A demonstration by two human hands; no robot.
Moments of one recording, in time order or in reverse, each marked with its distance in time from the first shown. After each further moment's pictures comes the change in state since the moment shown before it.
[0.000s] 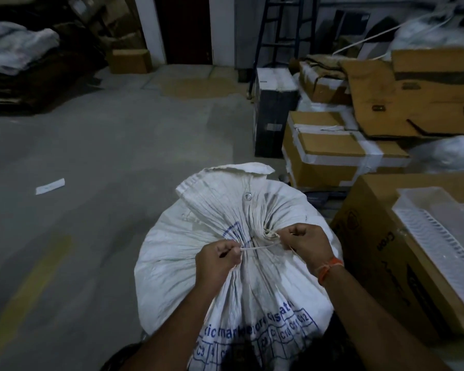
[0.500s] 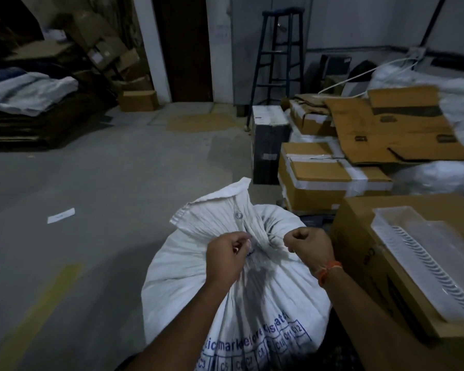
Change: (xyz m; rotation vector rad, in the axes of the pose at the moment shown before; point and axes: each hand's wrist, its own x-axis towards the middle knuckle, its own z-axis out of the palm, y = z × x) left_hand -0.018 0.096 0.008 0.294 0.098 0.402; right_hand -0.033 -0.063 -0.037 -0.124 0.128 -0.089
